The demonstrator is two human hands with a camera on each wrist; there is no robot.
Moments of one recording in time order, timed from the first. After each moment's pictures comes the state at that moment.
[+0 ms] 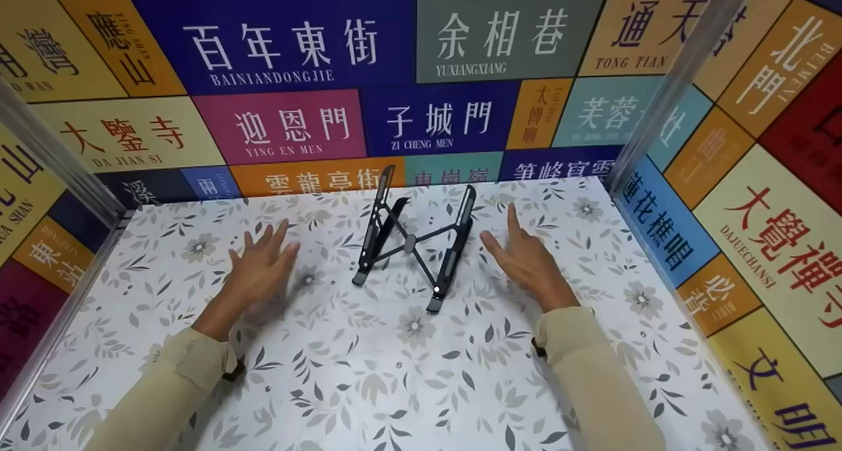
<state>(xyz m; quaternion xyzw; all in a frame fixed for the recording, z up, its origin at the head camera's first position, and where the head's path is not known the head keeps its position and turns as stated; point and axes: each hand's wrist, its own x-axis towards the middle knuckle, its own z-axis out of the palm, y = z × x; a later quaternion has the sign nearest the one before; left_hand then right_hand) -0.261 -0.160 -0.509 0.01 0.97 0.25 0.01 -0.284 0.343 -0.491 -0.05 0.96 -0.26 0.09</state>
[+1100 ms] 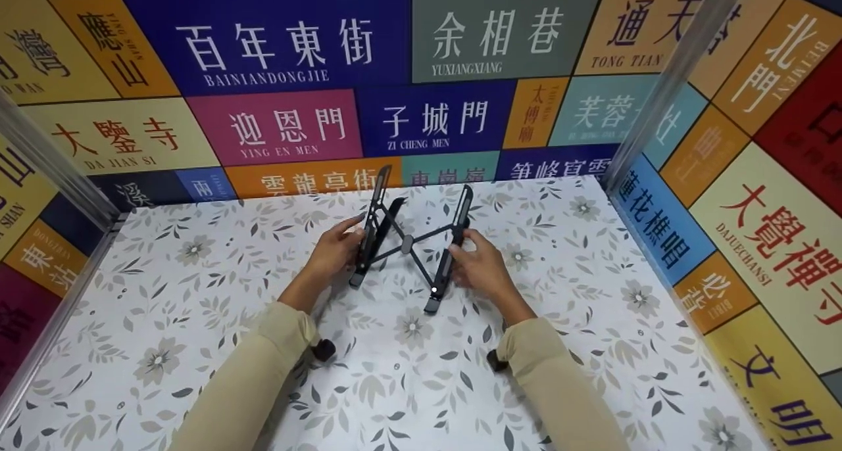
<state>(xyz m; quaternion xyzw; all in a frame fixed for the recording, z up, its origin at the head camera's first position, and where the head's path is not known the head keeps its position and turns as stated) -0.317 -0.038 -0.534 0.02 0.72 0.69 0.07 -0.277 0.274 -0.519 0.00 0.78 -0.62 0.10</state>
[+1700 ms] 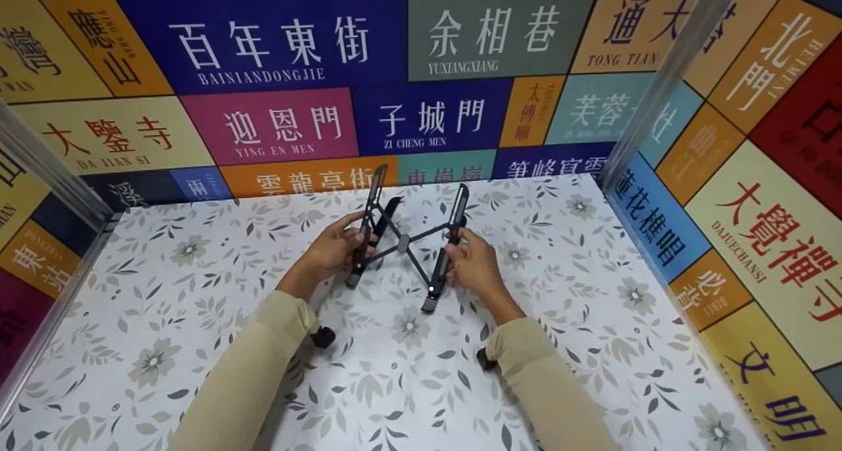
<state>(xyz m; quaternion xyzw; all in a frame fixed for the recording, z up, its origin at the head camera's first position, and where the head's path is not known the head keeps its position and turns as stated) -0.324 -0.041 -0.522 0.04 0.68 0.71 0.18 -0.274 0.263 -0.519 -0.01 0.81 -0.58 0.03</state>
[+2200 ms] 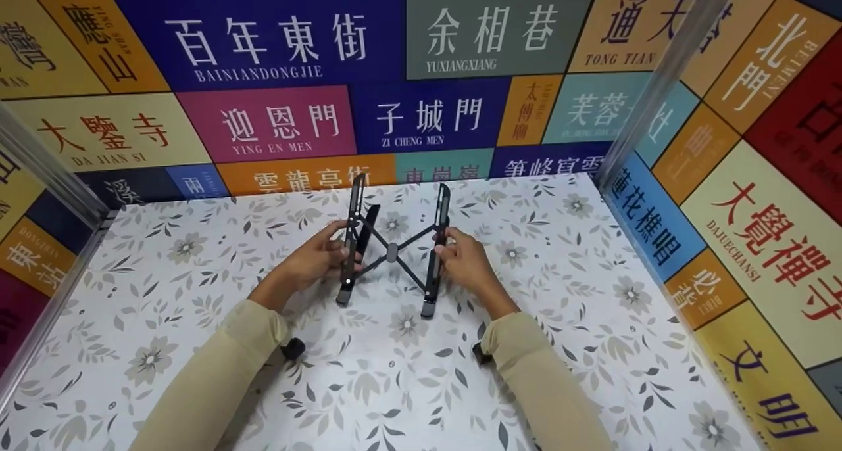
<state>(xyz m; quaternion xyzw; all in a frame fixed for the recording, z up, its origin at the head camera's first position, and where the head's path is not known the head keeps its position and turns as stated) -0.299 -0.065 -0.517 0.06 0.67 0.70 0.23 -0.275 0.257 -0.511 -0.07 0.86 -0.50 0.04</state>
